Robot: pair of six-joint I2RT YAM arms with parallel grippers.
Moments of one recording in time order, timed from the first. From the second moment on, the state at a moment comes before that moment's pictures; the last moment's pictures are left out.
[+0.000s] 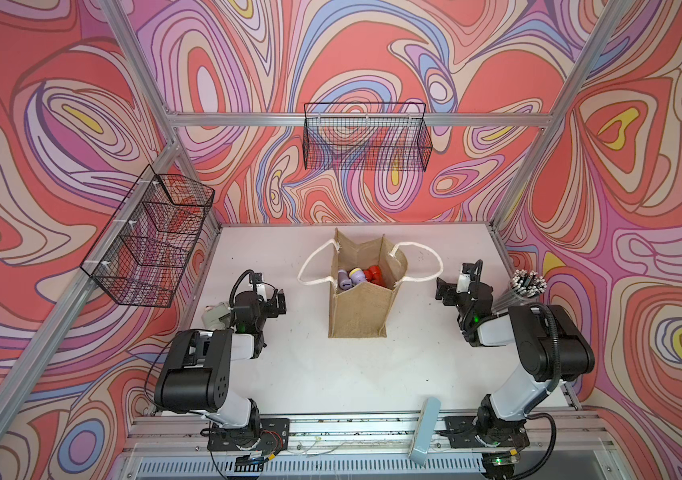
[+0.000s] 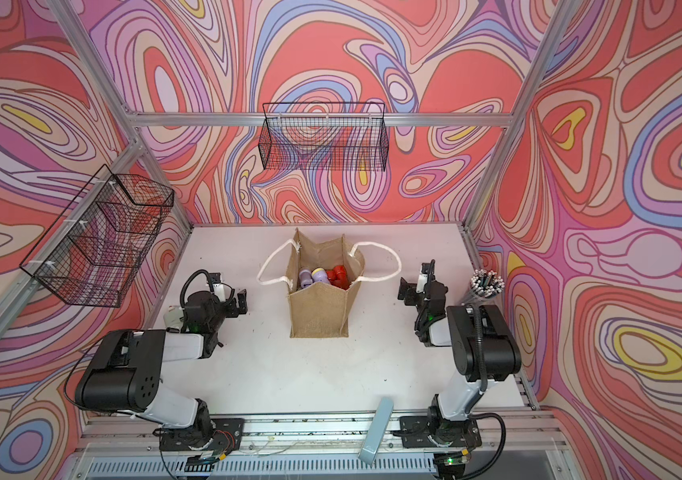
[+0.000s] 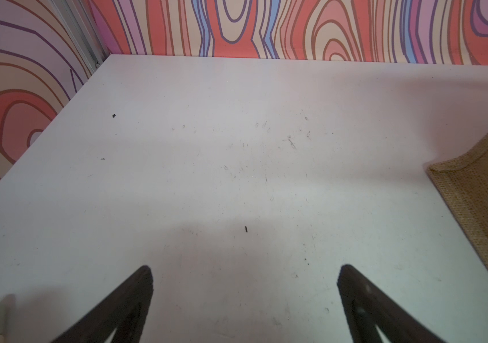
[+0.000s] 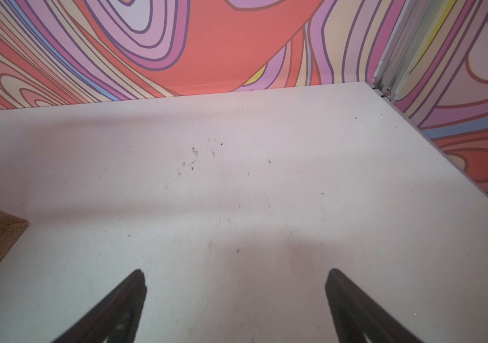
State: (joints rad) left arm 0.03 1.53 0.37 0.75 0.03 -0.04; right arm -0.01 1.72 0.47 0.91 -0.01 0.04
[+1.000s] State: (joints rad) left arm 0.03 1.53 0.37 0.75 0.03 -0.04; right arm -0.01 1.72 0.47 0.95 0.01 0.02
